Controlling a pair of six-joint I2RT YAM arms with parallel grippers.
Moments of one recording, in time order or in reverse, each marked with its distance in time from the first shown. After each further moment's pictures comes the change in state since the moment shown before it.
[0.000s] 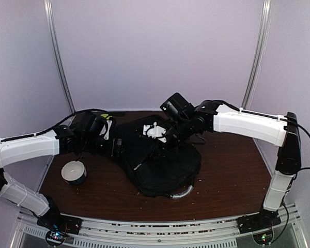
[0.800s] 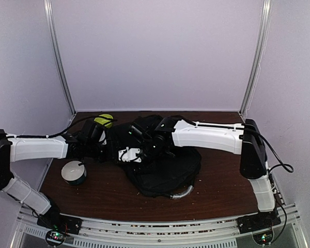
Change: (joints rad) left arm 0.124 0.104 -0.148 0.221 0.142 -0.278; right arm 0.137 0.386 0.320 -0.108 0.187 -0.094
